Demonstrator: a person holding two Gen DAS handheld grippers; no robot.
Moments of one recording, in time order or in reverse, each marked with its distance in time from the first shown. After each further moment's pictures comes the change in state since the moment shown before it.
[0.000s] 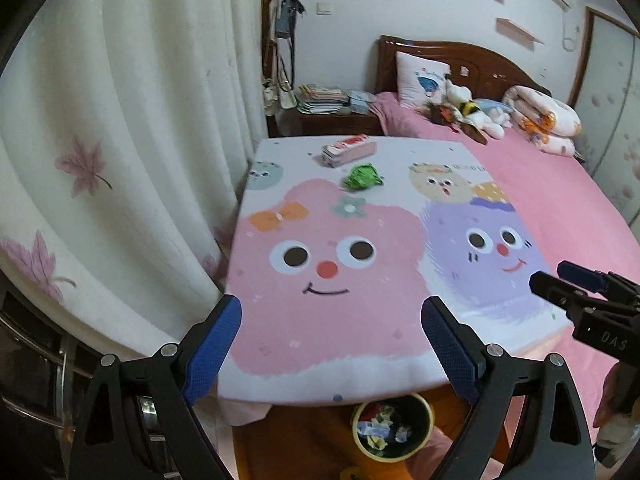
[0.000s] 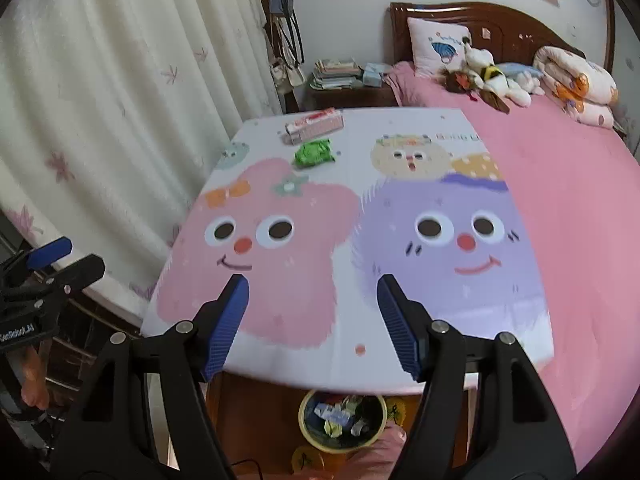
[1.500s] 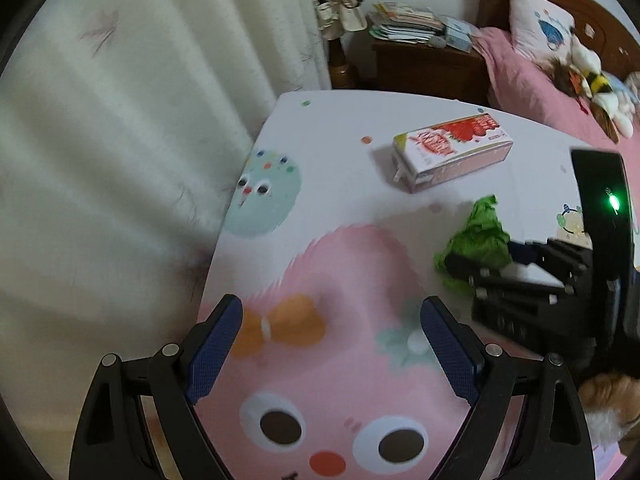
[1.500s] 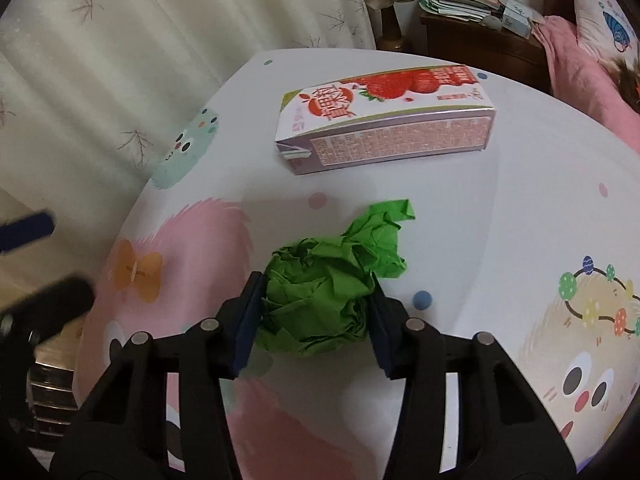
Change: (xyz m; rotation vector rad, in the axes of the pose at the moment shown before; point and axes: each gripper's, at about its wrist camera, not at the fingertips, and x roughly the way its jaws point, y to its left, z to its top) left arm 0.403 -0.029 0.224 -0.140 0.306 0.305; right arm 0.478 -0.032 0.213 -0.255 0.346 0.352
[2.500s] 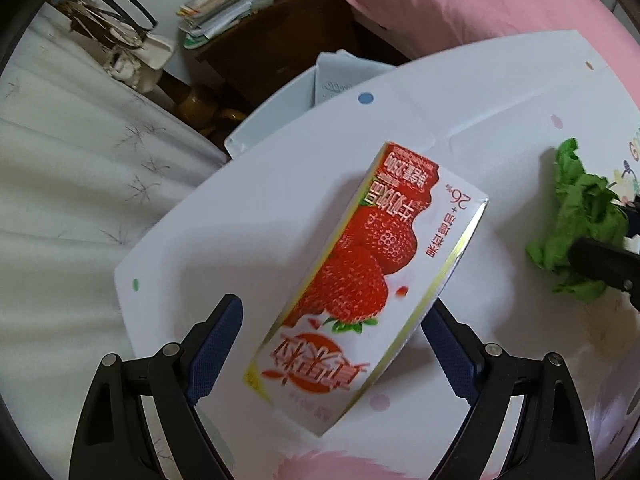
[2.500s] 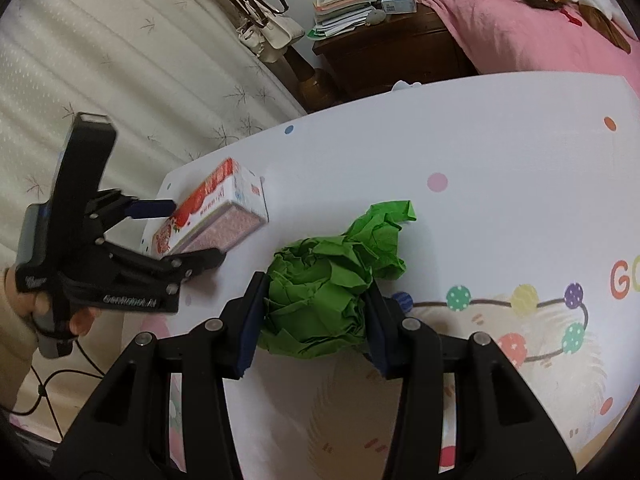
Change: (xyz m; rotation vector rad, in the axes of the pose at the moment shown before) left arm 0.145 -0.157 0.167 0.620 0.127 -0.104; right arm -0.045 -0.162 -0.004 0.385 -0.179 0.040
